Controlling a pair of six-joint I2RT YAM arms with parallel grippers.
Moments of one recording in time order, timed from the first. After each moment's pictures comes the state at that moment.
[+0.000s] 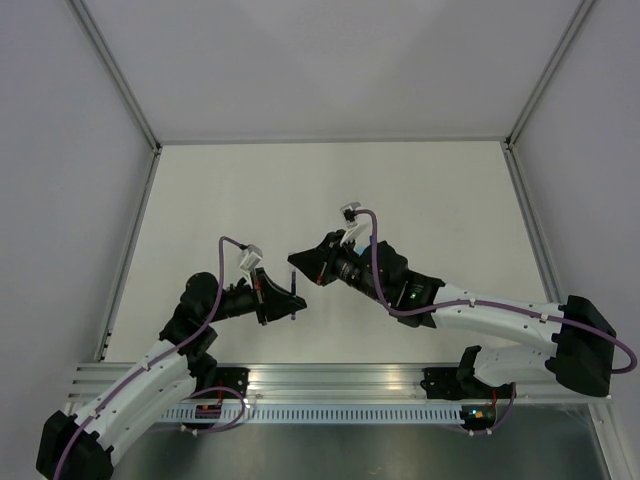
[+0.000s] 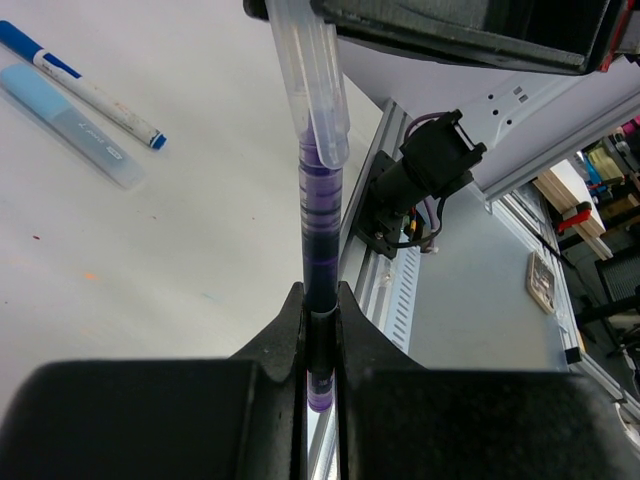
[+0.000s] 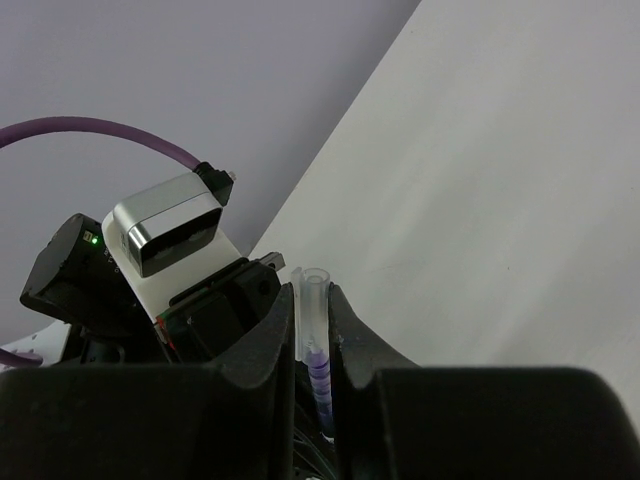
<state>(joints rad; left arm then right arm) -0.54 0.57 0.22 0.31 0.73 -0.61 1.09 1.25 0.83 0.35 0.16 0.74</state>
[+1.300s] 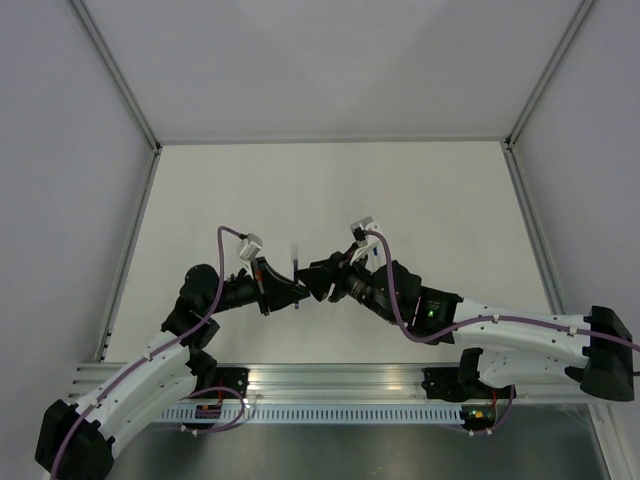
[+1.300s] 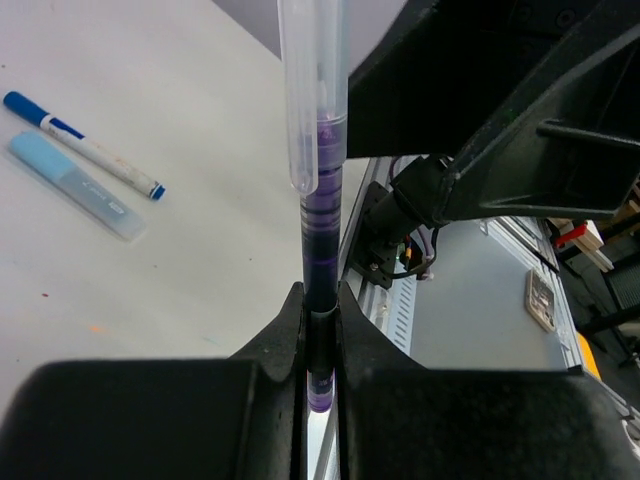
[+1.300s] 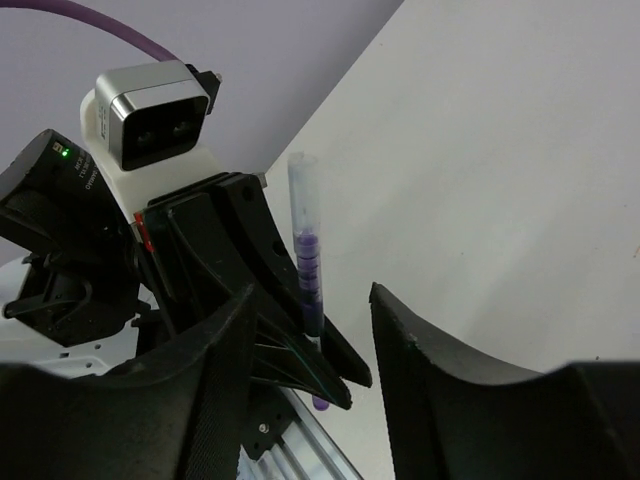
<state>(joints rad) -0.54 0.66 0.29 0.38 0.72 -0.62 1.22 1.12 0.76 0.29 0.34 0.61</state>
